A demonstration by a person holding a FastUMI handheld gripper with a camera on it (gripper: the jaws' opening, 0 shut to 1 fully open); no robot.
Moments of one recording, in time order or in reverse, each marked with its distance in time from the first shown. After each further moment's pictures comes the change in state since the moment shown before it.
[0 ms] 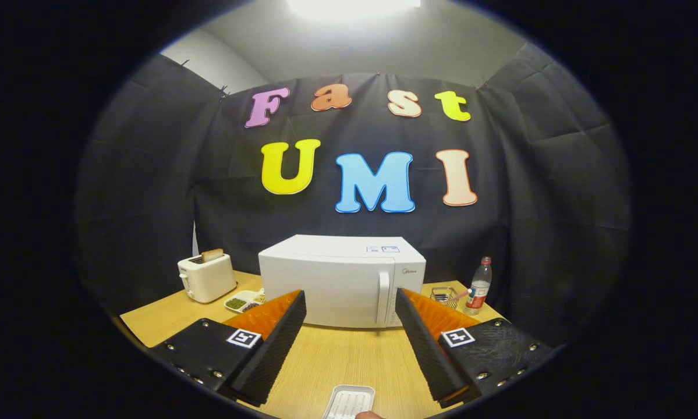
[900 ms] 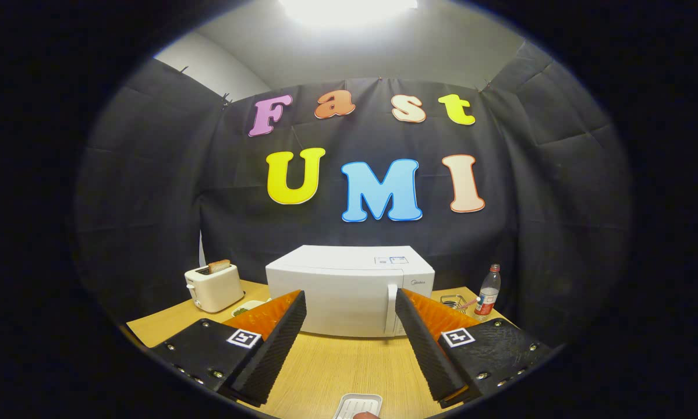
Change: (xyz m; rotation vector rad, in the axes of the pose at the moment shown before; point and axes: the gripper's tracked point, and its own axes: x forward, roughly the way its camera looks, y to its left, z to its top) arm 0.010 0.005 0.015 0.010 -0.016 0.026
